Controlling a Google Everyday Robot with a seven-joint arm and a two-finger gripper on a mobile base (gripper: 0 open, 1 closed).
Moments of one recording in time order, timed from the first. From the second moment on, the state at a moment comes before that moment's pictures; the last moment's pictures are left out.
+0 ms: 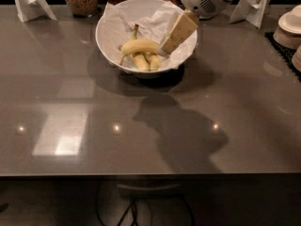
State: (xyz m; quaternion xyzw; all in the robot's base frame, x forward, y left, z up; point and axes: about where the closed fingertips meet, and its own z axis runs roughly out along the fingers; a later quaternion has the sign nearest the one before) arm 0.613 -0.040 1.006 -0.63 0.66 0.07 0.41
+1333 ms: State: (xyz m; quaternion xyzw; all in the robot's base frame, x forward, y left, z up) arm 0.677 -0.014 0.952 -0.63 0.67 0.10 0.38
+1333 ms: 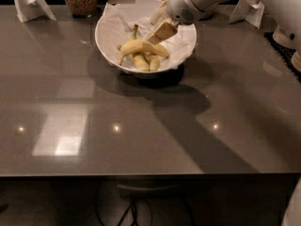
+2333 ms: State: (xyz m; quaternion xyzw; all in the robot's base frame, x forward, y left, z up) arm 0.695 -0.003 0.914 -0.65 0.67 0.10 0.35
